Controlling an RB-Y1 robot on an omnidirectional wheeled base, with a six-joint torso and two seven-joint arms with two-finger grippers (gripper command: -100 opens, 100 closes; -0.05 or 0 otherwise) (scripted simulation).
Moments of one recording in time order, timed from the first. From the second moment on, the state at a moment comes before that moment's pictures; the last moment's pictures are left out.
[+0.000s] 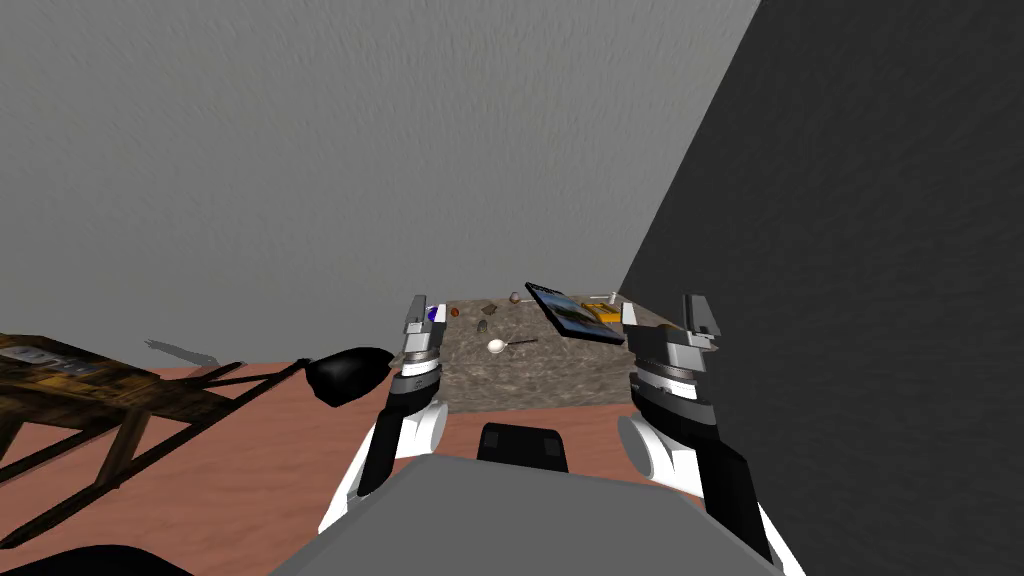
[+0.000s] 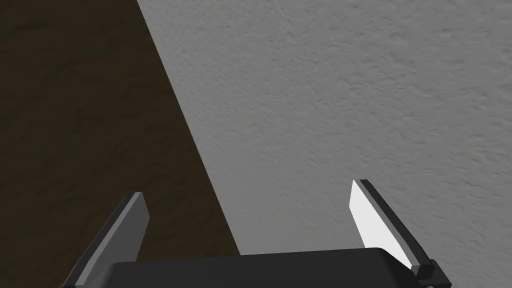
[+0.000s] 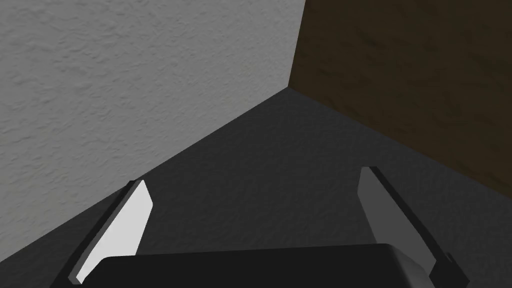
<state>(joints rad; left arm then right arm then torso) 0.54 -0.02 -0.04 -2.38 -0.05 -0.48 -0.12 0.50 -0.01 0.01 -2.38 -0.10 -0.53 0.03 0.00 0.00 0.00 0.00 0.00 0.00</state>
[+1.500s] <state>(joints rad) 0.21 0.34 0.15 -2.33 0.28 -0.25 0.07 0.50 -0.01 0.01 -2.38 -0.10 -0.53 0.03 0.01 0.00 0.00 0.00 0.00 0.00</state>
